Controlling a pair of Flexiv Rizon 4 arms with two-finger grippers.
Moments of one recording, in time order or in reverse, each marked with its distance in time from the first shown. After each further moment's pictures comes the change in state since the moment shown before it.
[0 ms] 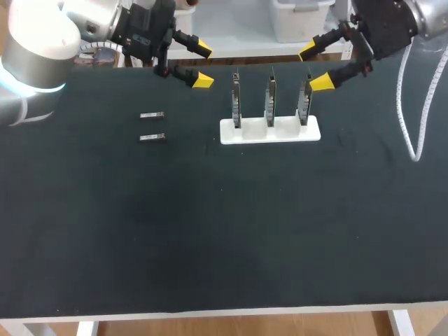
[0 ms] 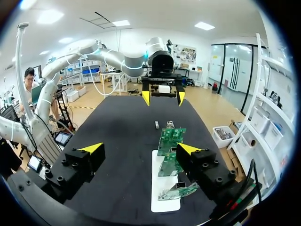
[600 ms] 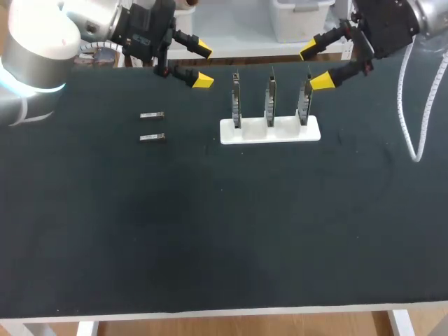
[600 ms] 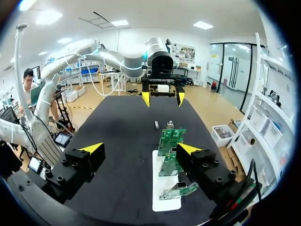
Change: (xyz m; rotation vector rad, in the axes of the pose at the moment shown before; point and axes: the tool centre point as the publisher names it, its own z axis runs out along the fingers) left arm 0.000 0.000 0.000 0.000 0.000 0.000; right arm -0.003 0.001 -0.003 0.009 0.006 0.013
